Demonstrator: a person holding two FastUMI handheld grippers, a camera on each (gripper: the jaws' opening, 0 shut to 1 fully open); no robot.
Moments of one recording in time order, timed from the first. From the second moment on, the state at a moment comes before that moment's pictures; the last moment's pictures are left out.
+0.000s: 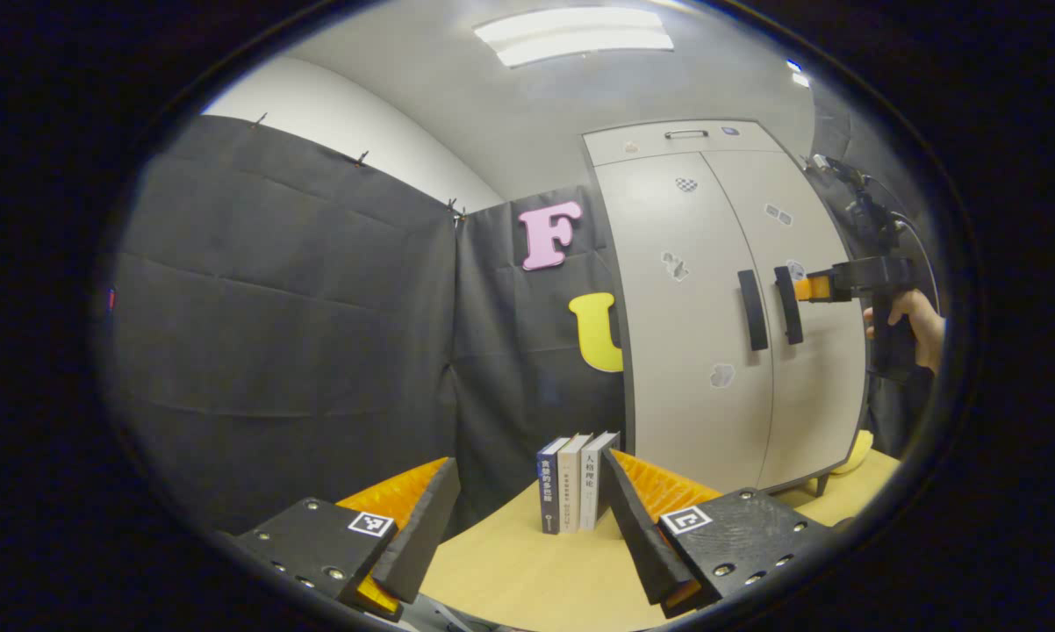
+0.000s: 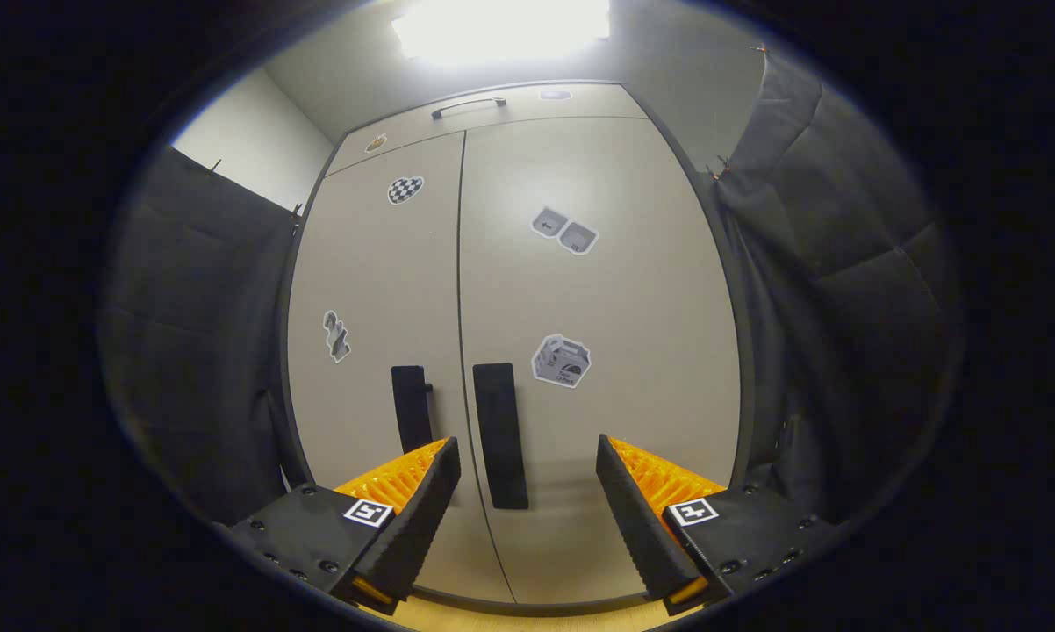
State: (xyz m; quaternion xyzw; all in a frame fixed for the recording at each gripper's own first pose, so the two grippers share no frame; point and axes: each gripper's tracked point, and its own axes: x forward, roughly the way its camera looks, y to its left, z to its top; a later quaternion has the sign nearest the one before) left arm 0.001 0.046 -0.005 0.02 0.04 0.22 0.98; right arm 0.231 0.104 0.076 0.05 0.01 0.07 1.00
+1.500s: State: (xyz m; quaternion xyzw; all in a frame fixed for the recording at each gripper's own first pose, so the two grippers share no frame) left arm -0.004 0.051 -0.016 0.00 0.05 0.24 0.97; right arm 0.284 0.133 0.043 0.04 0.13 0.09 0.99
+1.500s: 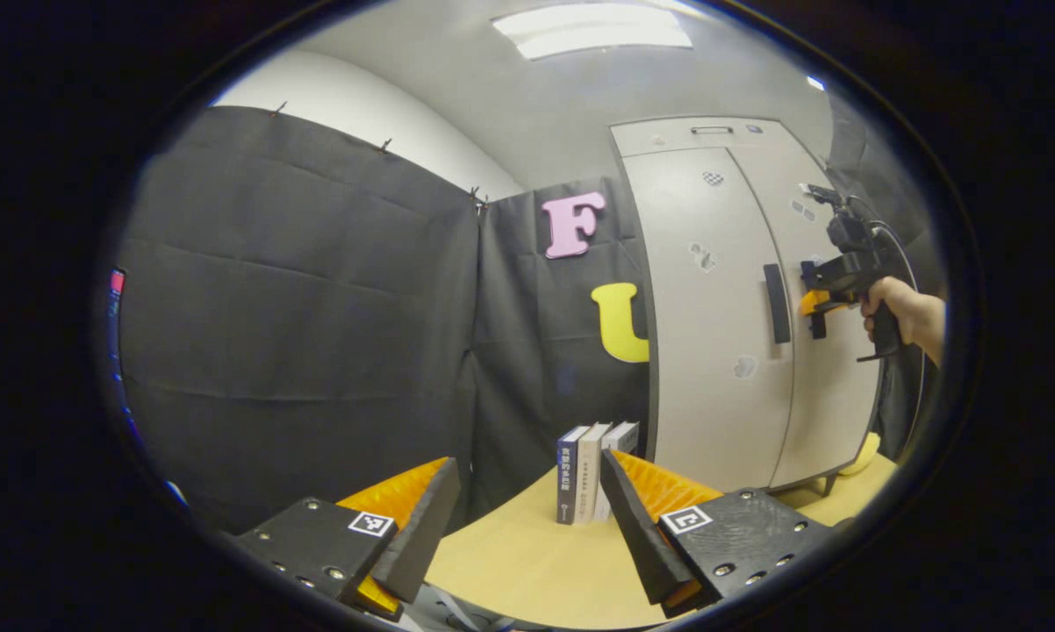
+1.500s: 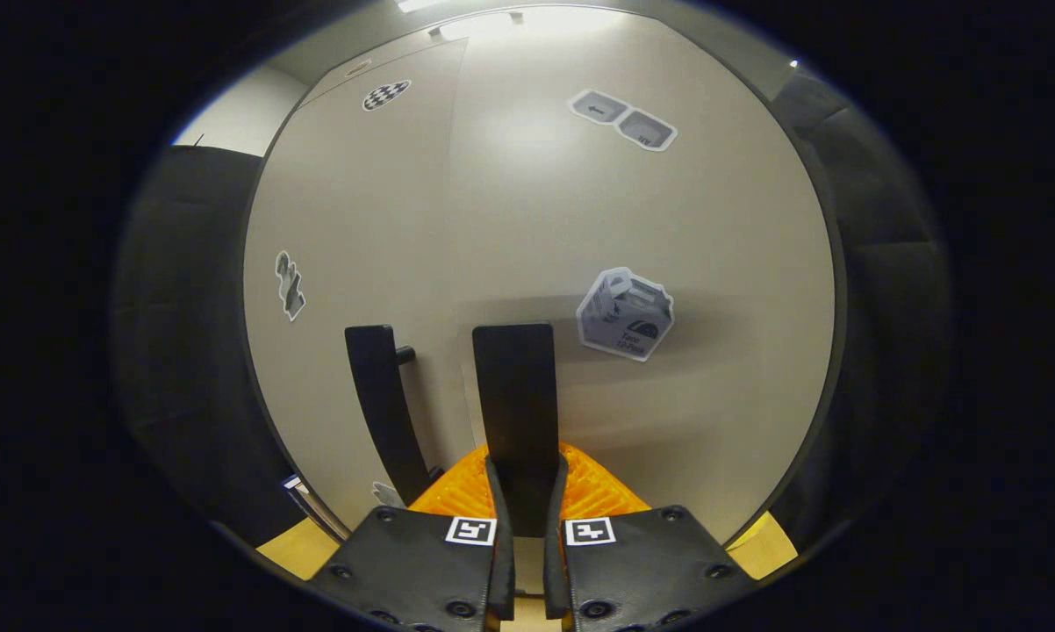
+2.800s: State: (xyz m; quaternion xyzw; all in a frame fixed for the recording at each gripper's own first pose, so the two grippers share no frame) left arm 0.055 -0.050 -0.001 0.00 0.03 0.11 0.99; right arm 0.184 0.081 0.057 0.03 0.13 0.18 0.97
